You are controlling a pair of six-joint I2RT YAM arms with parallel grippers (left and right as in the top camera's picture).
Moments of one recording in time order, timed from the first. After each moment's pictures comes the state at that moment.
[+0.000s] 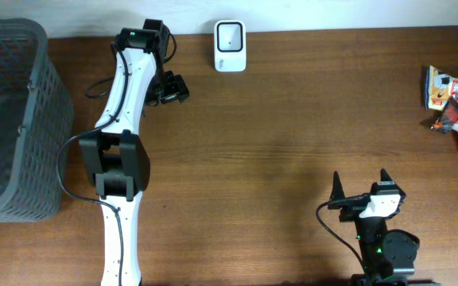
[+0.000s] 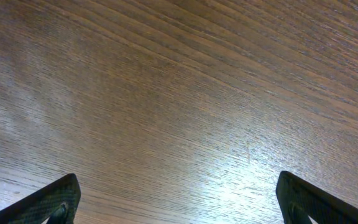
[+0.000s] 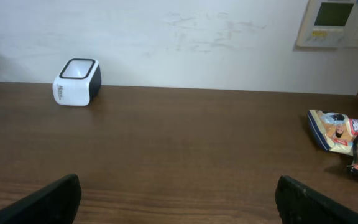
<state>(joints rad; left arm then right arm) -0.14 2.51 2.44 -1.48 -0.04 -0.52 -0.03 0.01 0.01 -0.08 -0.04 -0.03</state>
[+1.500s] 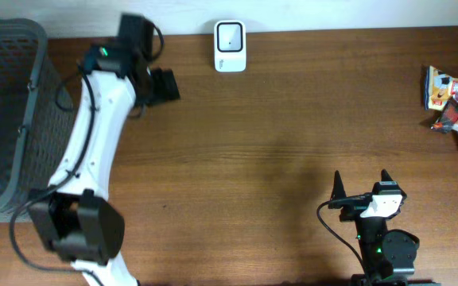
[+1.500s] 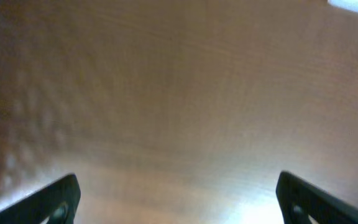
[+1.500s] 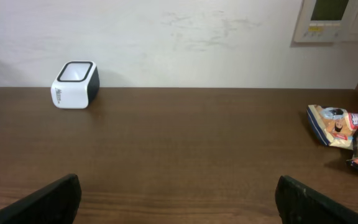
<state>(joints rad) -0.18 1.91 1.86 -1.20 -0.11 -0.40 -0.03 0.01 0.01 -0.08 -0.03 0.00</state>
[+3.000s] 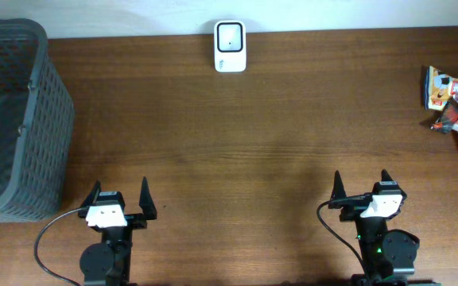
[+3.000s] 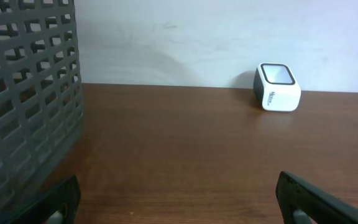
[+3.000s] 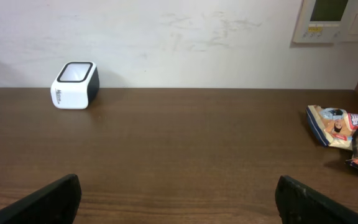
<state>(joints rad) 0.01 0.01 0.01 -0.08 -0.03 -0.04 -0.03 0.01 0.01 -0.08 -0.03 0.00</state>
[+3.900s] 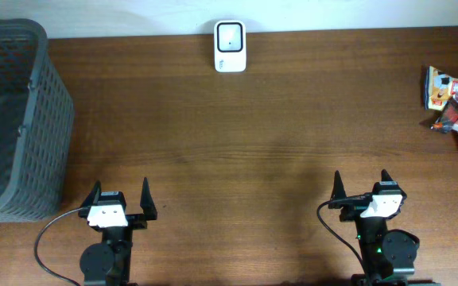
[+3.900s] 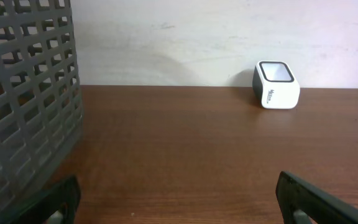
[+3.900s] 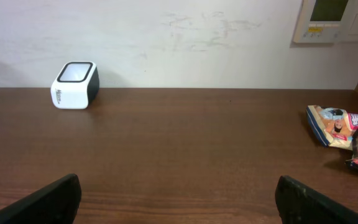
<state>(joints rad) 0.01 0.01 0.01 -0.08 -0.03 -0.02 -0.03 0.01 0.01 -0.08 -0.03 0.00</state>
